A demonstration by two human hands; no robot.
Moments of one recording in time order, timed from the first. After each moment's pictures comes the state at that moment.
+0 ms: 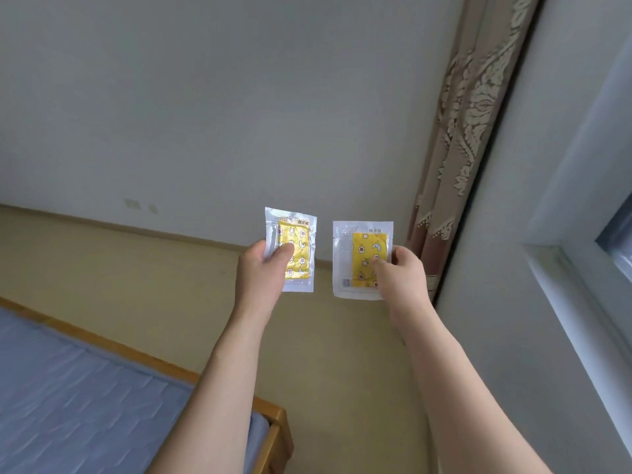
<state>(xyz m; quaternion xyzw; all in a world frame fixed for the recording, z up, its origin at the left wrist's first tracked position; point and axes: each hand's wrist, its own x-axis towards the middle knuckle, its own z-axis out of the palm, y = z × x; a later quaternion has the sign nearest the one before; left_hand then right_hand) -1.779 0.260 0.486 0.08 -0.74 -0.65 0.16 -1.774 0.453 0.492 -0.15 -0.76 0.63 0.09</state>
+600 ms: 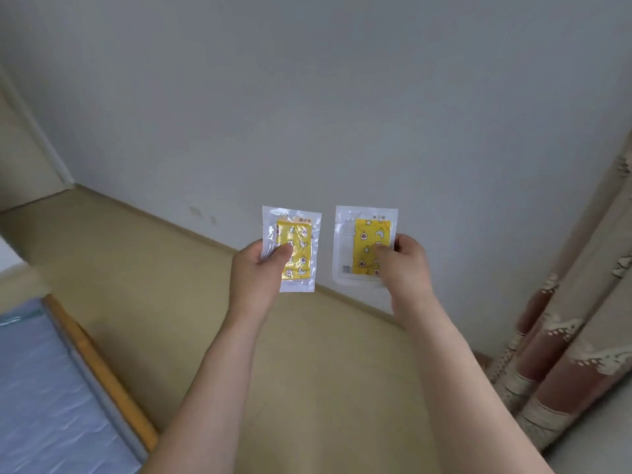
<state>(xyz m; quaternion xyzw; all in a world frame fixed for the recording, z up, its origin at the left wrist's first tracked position) -2.155 0.186 0.494 0.16 -0.72 -0.62 0.26 -2.222 0.371 0.498 -0.03 -0.72 0.69 0.01</state>
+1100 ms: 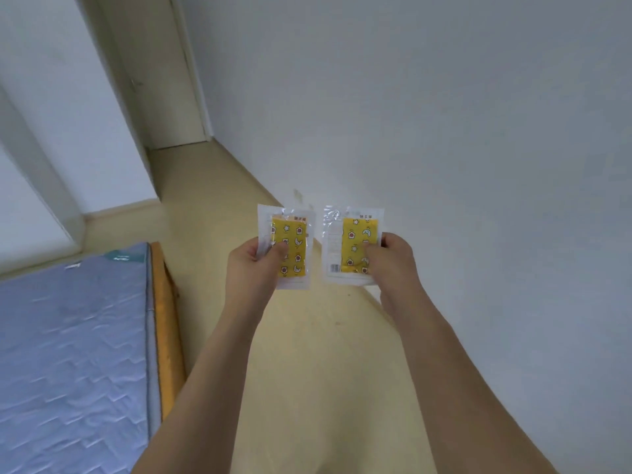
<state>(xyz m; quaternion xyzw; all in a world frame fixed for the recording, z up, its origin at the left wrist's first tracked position) -2.334 -0.096 0.476 0.33 -0.63 -0.58 0.40 -2.475 0.026 0.486 0.13 -0.72 0.65 -0.19</state>
